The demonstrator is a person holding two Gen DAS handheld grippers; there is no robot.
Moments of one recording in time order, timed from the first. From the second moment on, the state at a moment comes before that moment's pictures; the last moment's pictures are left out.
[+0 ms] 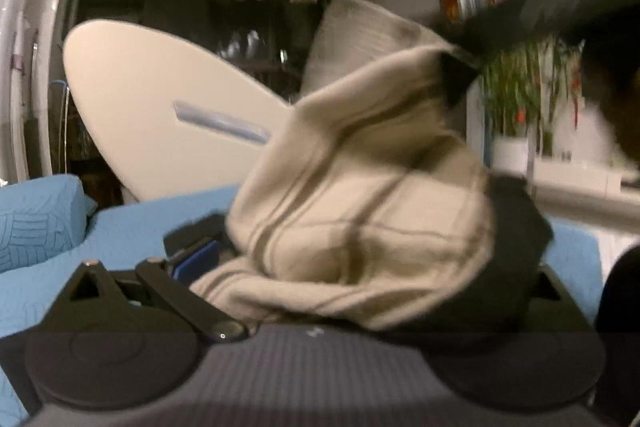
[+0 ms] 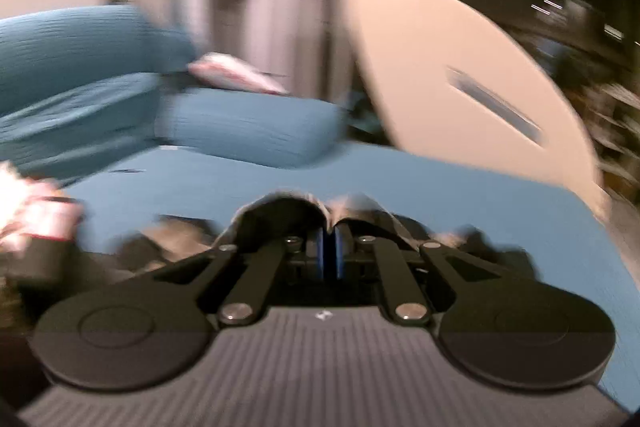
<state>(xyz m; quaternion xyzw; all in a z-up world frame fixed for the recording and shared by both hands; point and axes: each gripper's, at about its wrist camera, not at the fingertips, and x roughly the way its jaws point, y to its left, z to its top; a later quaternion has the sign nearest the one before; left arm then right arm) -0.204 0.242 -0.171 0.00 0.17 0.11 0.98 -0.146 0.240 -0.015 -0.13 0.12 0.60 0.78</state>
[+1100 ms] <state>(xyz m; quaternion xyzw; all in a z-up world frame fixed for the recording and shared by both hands) -0.238 0.322 -0.141 -0.16 0.09 0.31 0.93 -0.055 0.186 -0.019 -0.05 0.17 0.37 0.91</state>
